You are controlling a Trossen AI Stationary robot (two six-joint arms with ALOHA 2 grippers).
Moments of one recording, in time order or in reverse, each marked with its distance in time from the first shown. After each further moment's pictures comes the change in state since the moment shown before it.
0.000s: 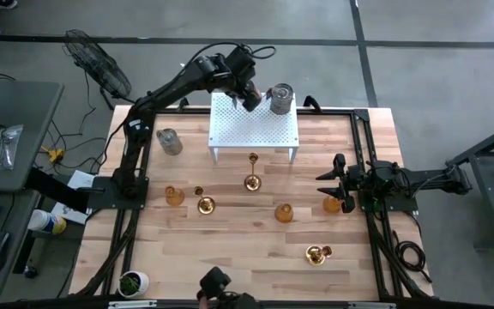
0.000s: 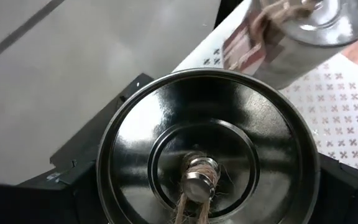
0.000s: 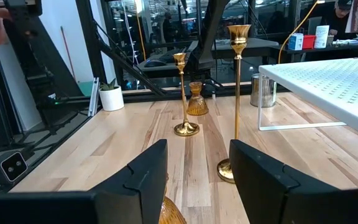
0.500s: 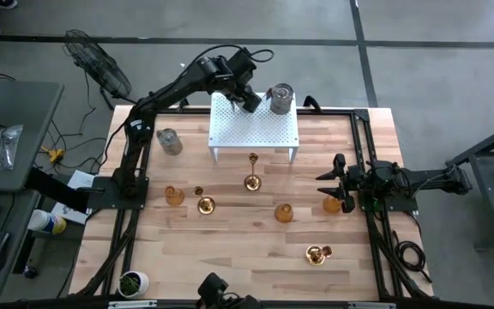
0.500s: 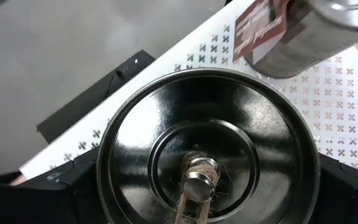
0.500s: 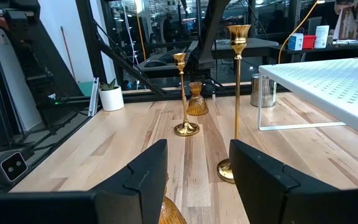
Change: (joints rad) left arm -0.008 0.012 0.000 -0.059 -0.002 -0.141; right arm 0.000 0.000 0.000 0.000 0.000 0.000
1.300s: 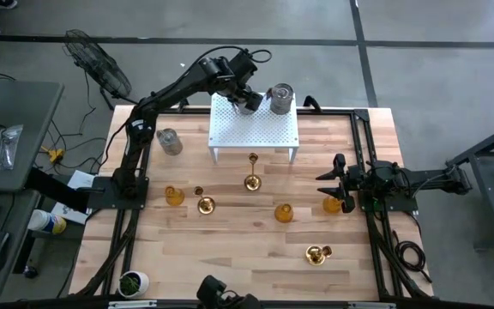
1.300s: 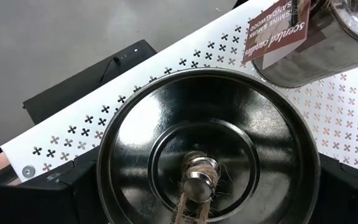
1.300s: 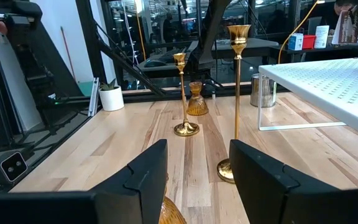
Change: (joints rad) left arm 0.000 0.010 0.000 -0.005 0.001 -0.136; right arm 0.000 0.000 0.000 0.000 0.000 0.000
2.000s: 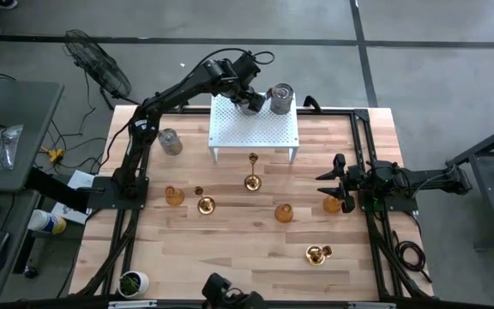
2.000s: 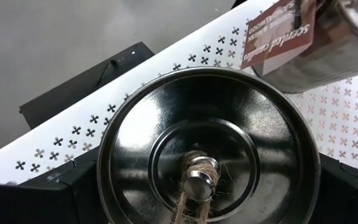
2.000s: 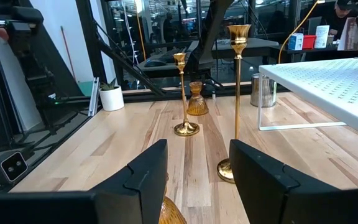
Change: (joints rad) left arm -0.006 0.030 -0.001 0.038 -0.003 0.010; right arm 0.000 0.000 0.000 -0.002 0.000 0.000
